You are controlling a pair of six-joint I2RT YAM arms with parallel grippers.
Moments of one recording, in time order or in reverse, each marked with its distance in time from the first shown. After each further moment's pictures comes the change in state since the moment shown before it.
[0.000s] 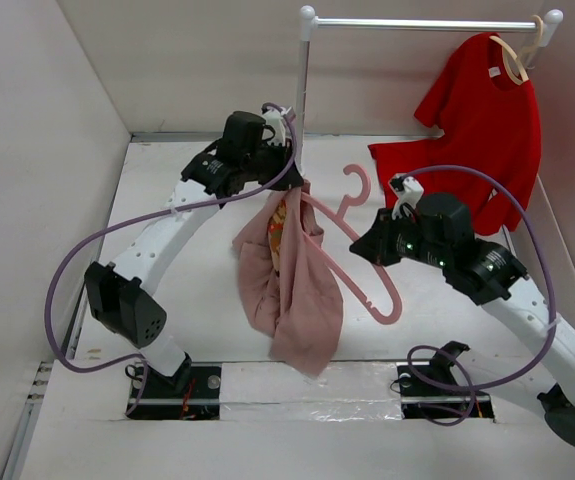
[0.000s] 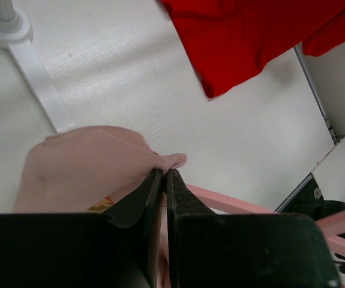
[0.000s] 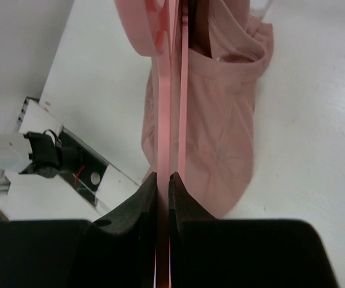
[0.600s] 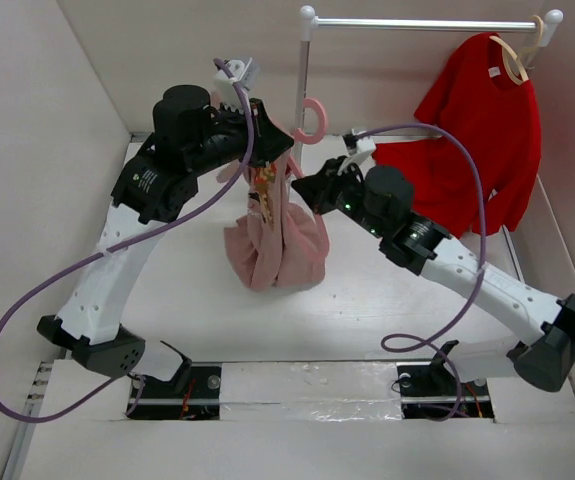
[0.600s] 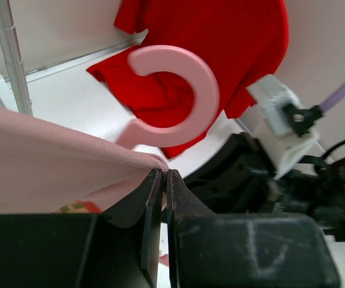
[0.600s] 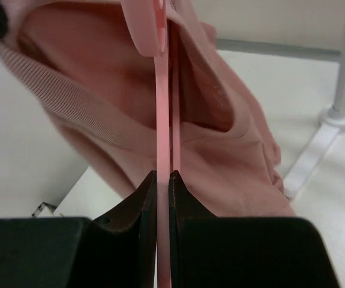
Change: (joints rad) left arm -0.039 -0.174 0.307 -0.098 -0.016 0.019; right arm 0.130 0.334 0.068 0.714 0.250 -0.056
